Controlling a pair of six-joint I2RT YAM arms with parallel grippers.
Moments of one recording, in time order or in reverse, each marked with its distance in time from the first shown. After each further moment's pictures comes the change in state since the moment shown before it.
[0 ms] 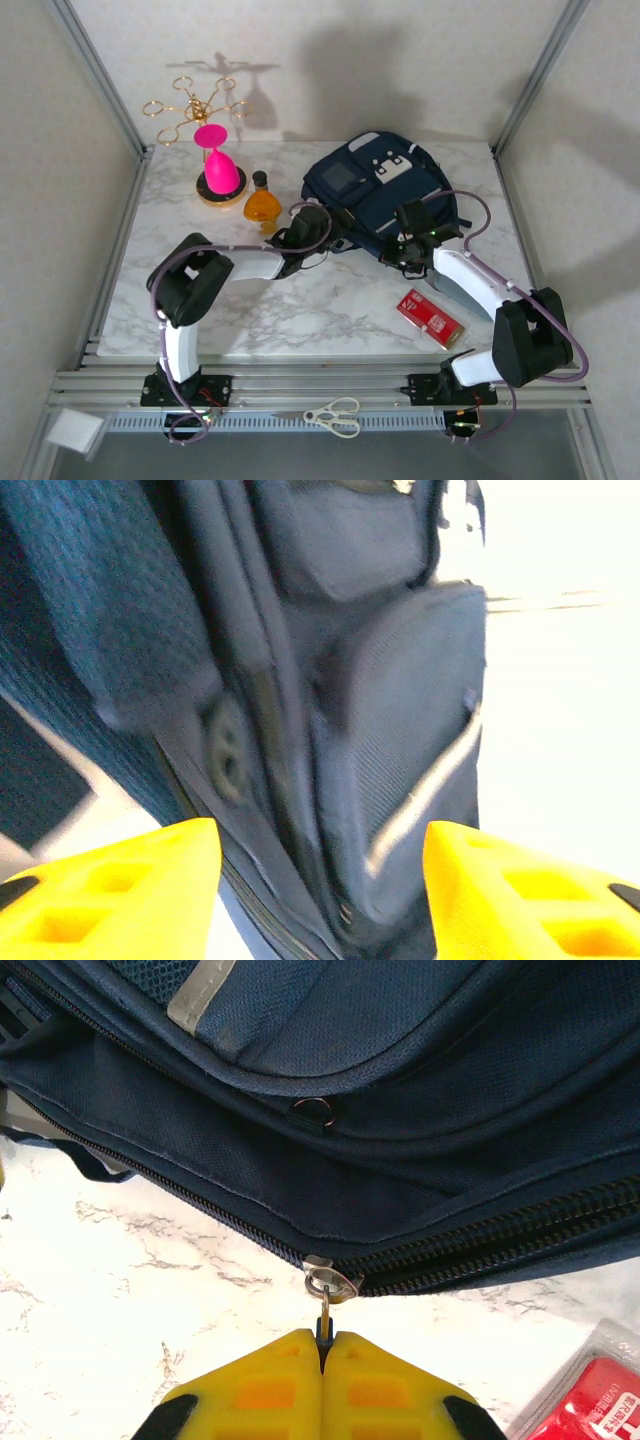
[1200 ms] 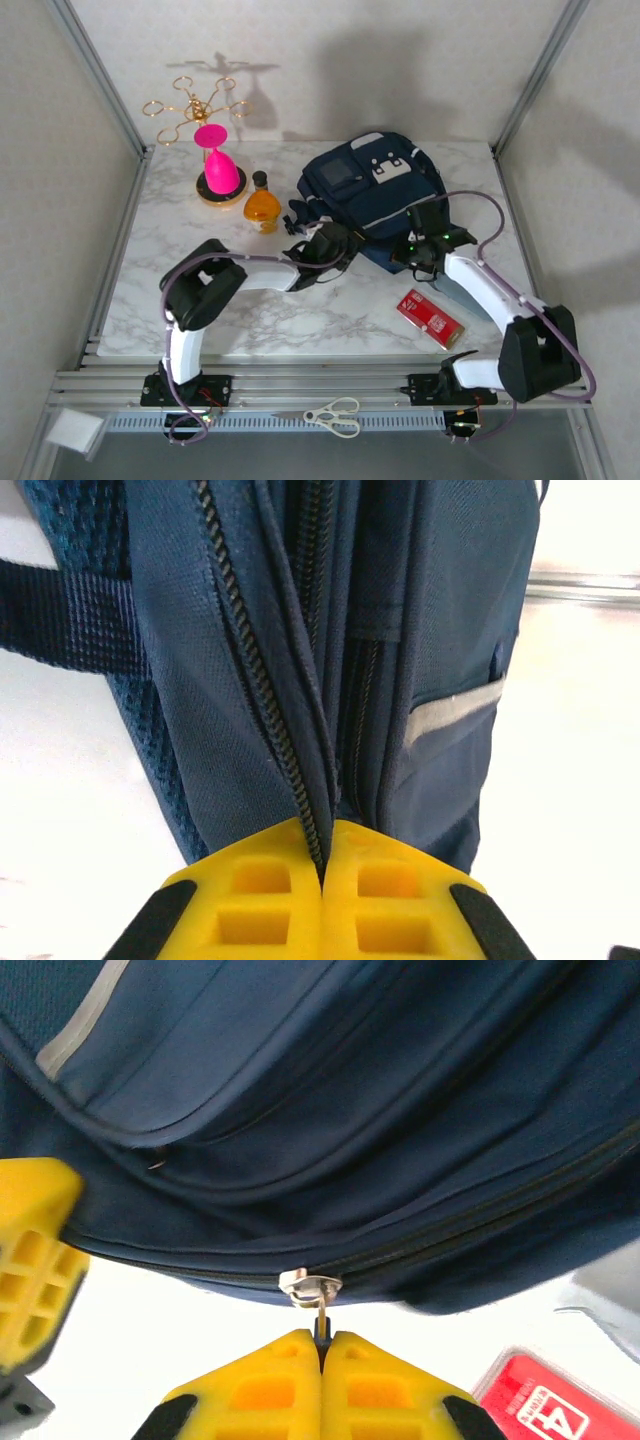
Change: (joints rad) left arm -0.098 0.035 0.038 -0.086 -0.108 -0.164; right arm -0.078 -0.107 -0.037 -0.018 0.020 -0.071
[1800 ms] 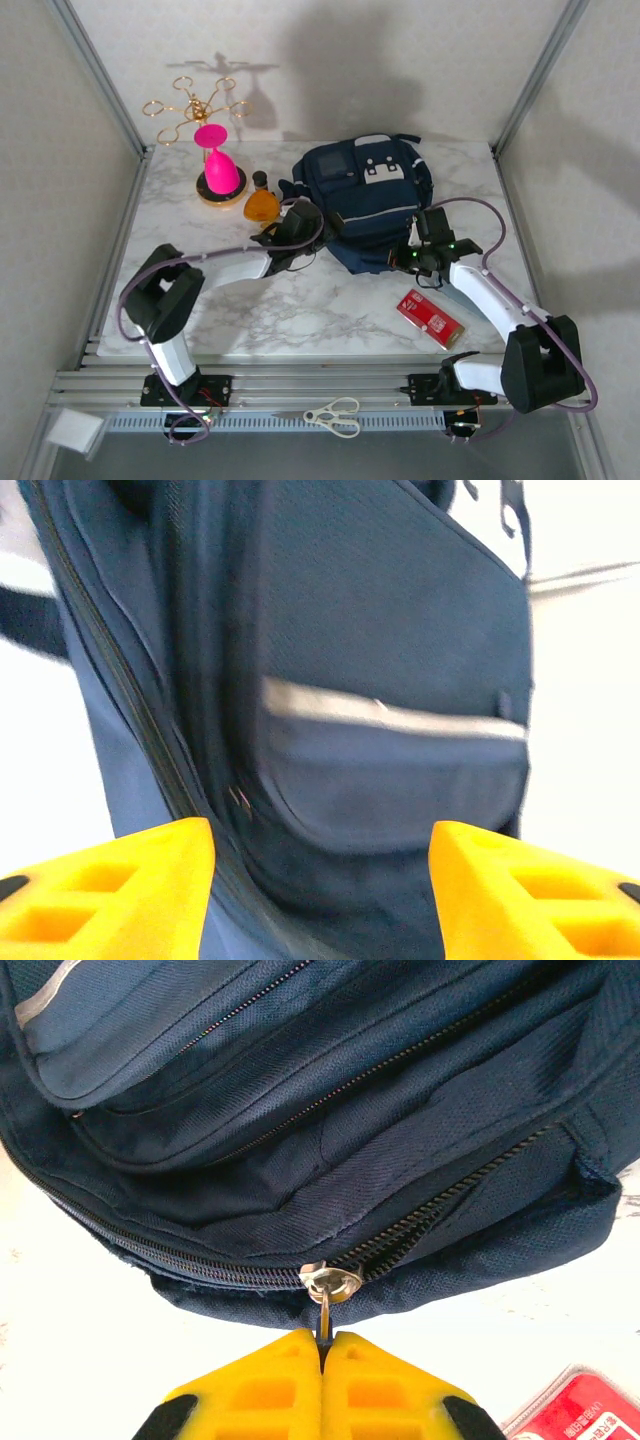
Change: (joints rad) left arm 0.104 -0.214 -0.051 -0.235 0.057 0.311; right arm -0.017 -0.035 -0.089 0.109 -0.164 -0.073
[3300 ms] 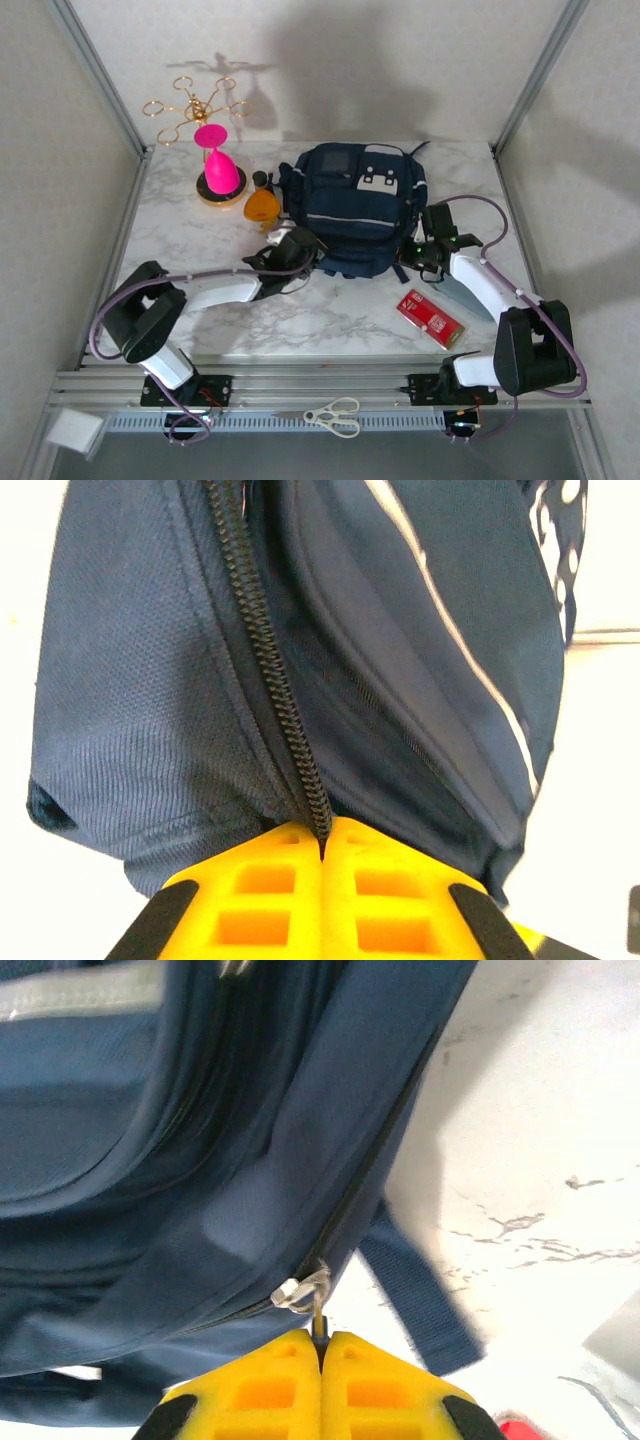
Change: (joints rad) left arm -0.037 -0.140 -0.175 -0.056 -0.179 -0.139; right arm -0.066 0.082 0.016 0.026 0.040 -0.047
